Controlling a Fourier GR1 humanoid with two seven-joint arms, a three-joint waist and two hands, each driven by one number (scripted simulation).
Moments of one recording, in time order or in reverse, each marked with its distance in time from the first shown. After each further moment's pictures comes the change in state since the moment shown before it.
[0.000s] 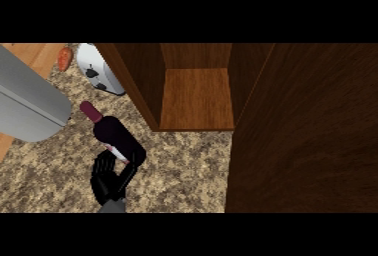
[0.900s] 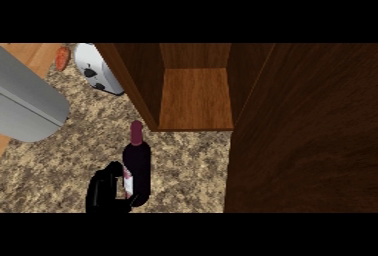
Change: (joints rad) left arm 0.080 0.176 -0.280 -0.060 -0.227 -0.438 0.115; right arm 0.030 -0.004 -0.022 0.004 -0.009 0.021 -0.032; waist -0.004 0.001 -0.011
